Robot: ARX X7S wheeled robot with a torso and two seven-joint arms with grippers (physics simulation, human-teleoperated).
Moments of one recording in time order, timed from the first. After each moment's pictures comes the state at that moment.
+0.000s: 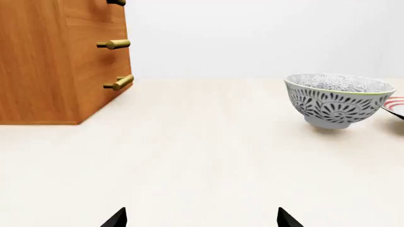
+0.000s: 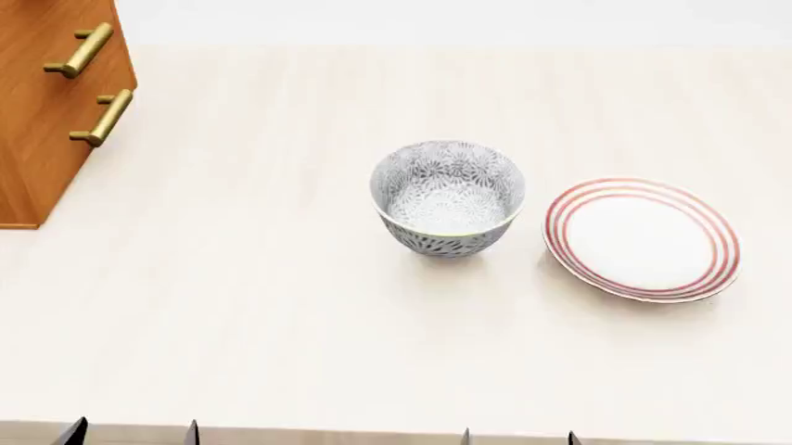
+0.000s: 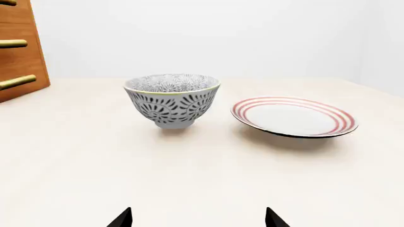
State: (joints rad) left arm 0.00 0.00 0.00 0.00 0.00 0.00 0.00; right arm 0.00 0.00 0.00 0.00 0.00 0.00 0.00
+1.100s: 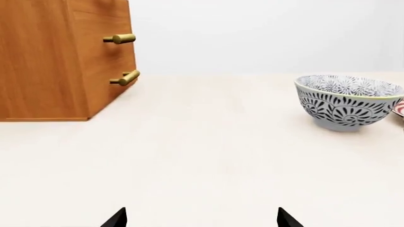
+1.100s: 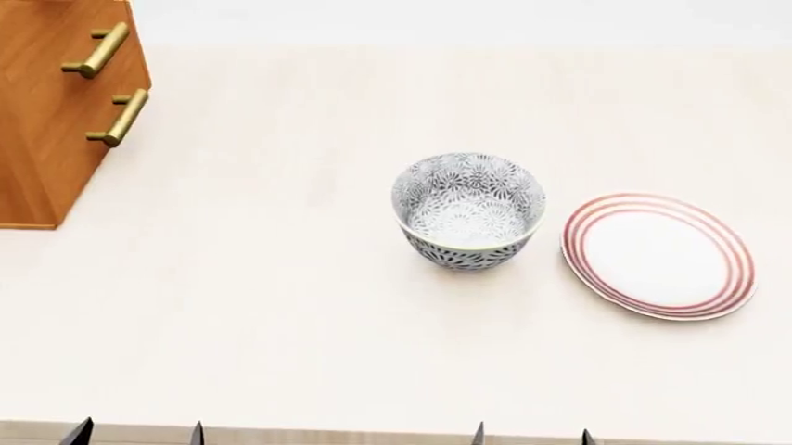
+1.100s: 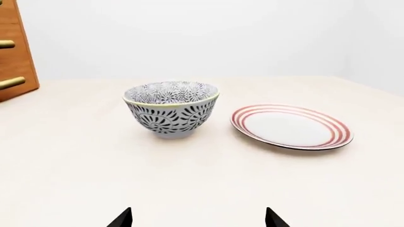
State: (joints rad) left arm -0.01 -0.09 0.11 -0.01 -0.08 -0.02 -0.11; right arm 0.02 0.10 -0.11 0.02 0.11 0.00 0.15
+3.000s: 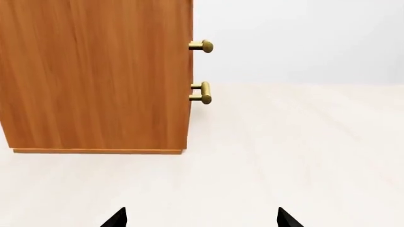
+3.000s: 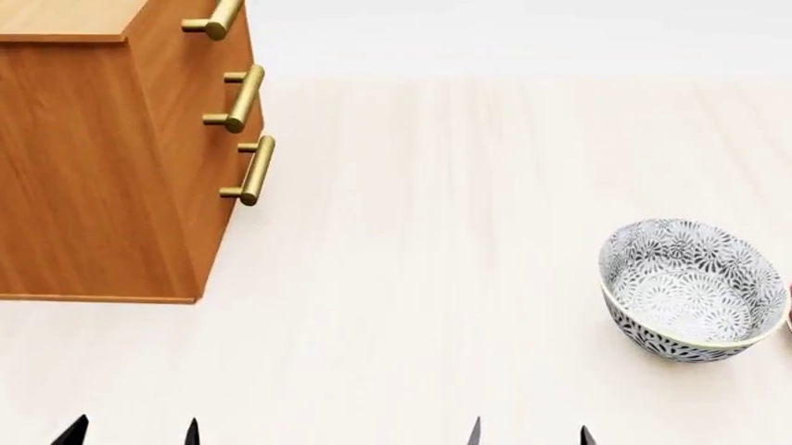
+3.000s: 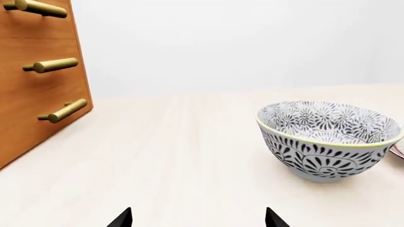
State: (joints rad) left arm -0.01 -0.17 0.18 0.04 -0.18 -0.03 -0.18; right arm 0.01 0.16 -0.18 -0.02 0.20 -0.03 0.22
